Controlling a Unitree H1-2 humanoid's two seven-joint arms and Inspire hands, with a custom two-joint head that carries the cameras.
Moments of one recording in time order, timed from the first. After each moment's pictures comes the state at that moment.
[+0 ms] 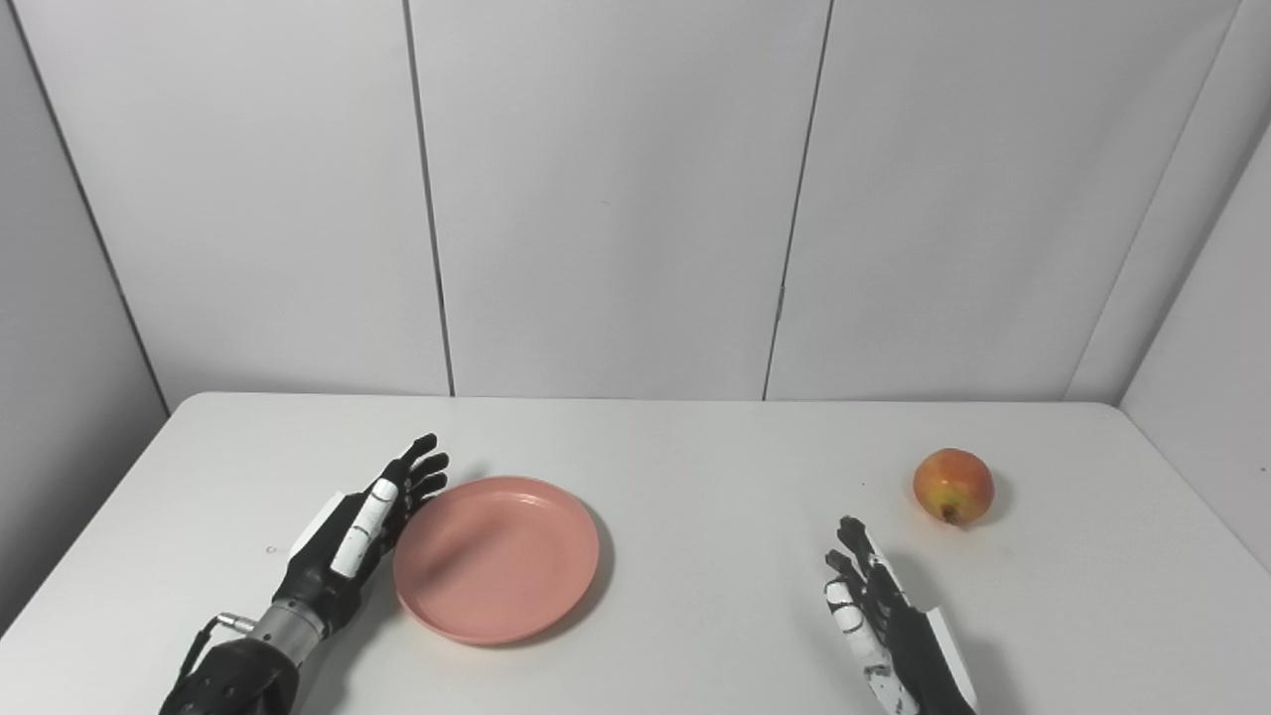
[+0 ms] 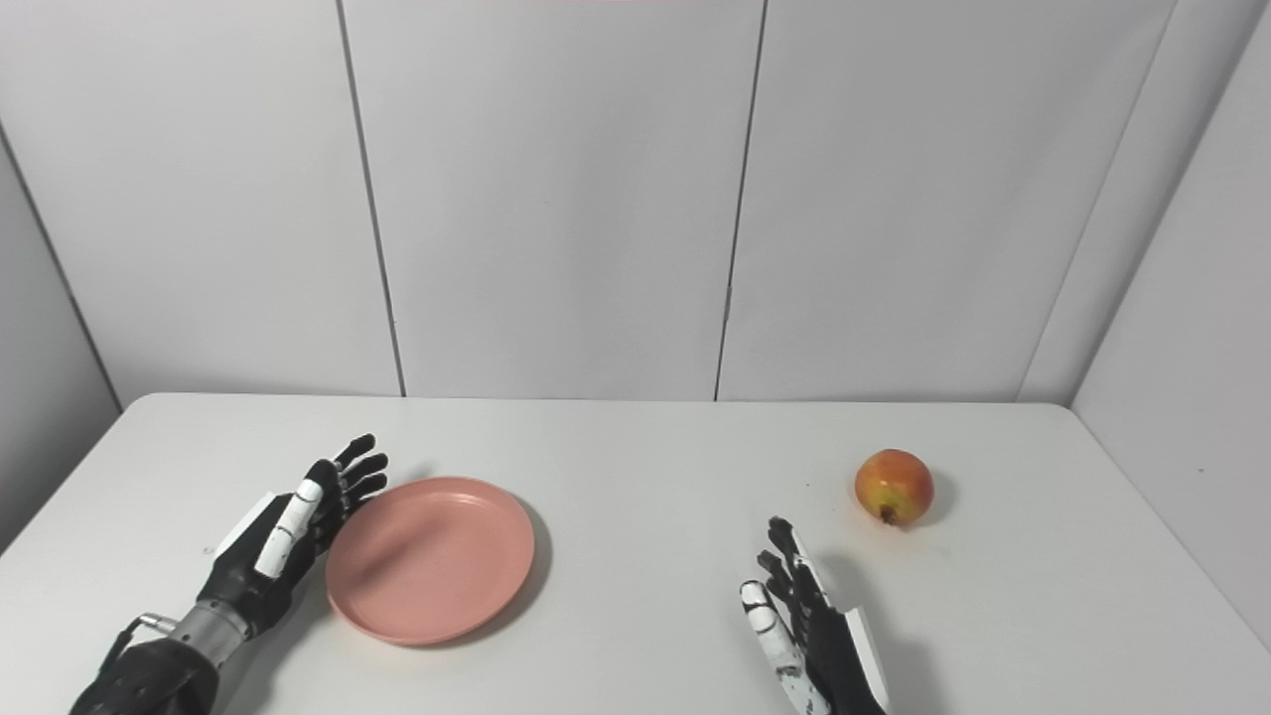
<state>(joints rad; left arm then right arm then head) -0.36 0.29 0.02 0.43 -0.15 -0.13 -0.37 0.02 -0.02 0.05 -0.07 -0.13 -0.10 0.02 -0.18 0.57</state>
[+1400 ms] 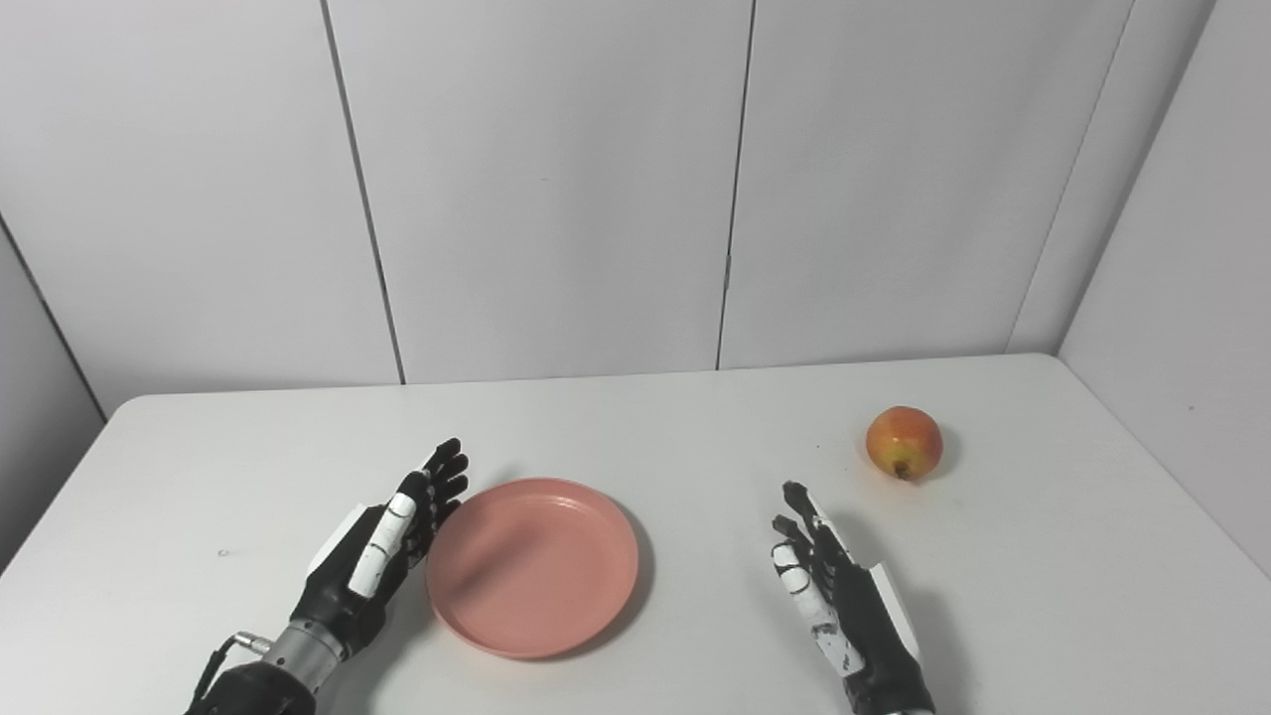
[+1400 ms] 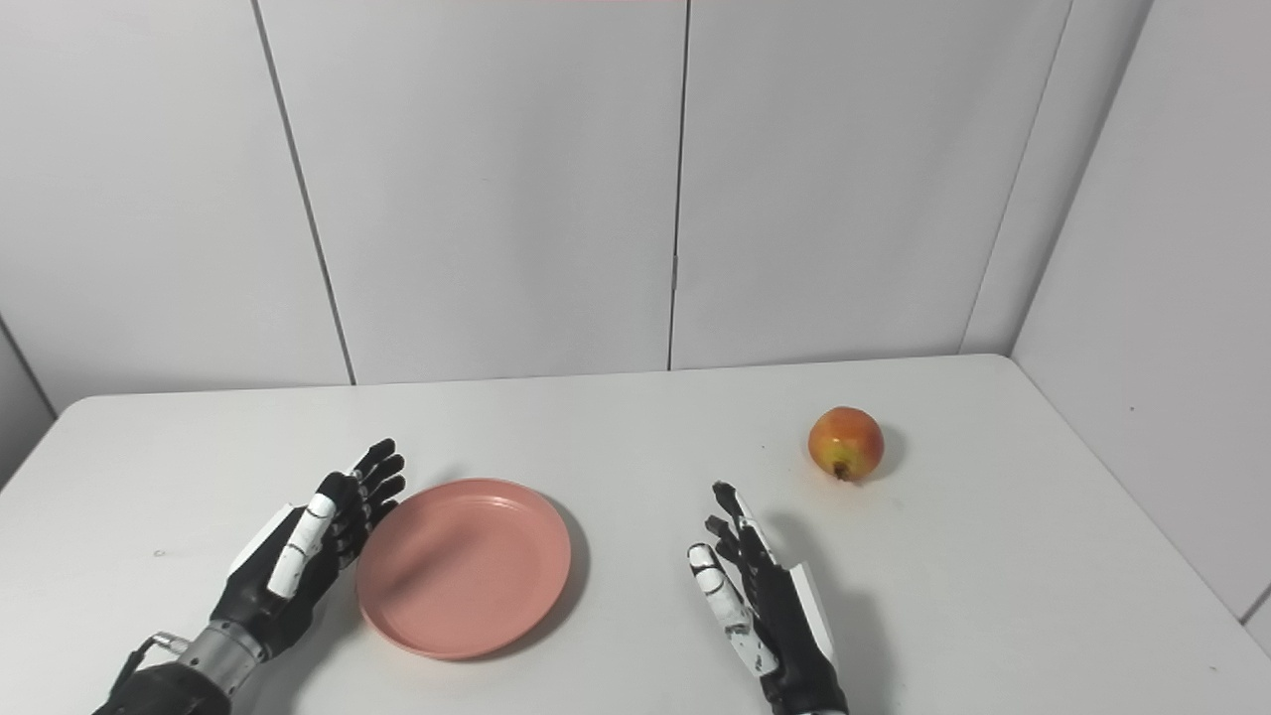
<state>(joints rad) -0.29 0.22 -0.03 0.23 -0.16 -0.03 -0.41 0.02 0.00 0.06 -0.07 -0.16 -0.09 0.00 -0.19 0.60</state>
